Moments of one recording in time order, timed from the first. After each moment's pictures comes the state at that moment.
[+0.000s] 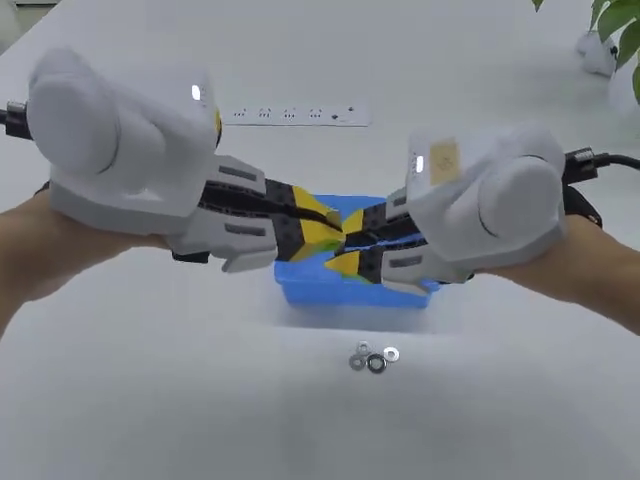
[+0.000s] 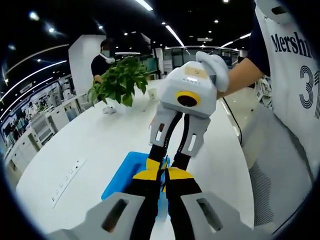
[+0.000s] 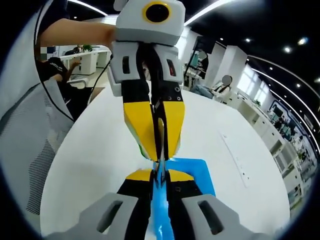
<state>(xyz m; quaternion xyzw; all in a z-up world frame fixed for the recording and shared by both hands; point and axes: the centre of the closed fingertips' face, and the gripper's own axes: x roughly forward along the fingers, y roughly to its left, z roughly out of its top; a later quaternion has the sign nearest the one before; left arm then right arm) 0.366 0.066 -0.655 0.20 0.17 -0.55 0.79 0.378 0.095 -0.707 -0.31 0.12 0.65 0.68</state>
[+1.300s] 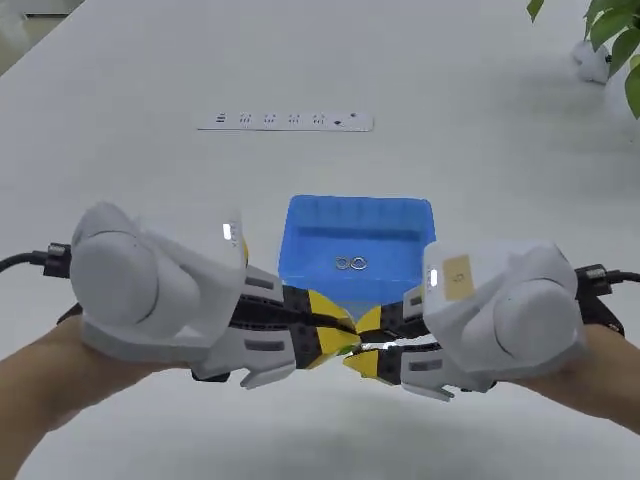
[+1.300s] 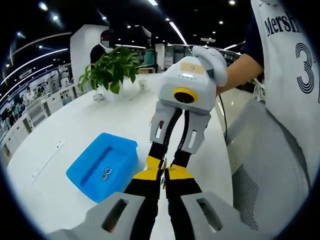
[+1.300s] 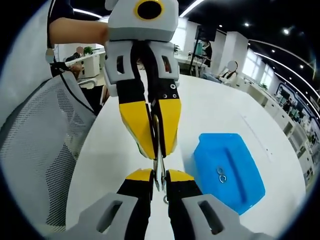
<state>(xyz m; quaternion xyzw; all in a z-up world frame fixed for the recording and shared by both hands) 0.313 0.051 -0.708 0.16 0.22 -0.55 0.79 0.314 0.074 -0.759 -0.28 0.20 0.66 0.67</state>
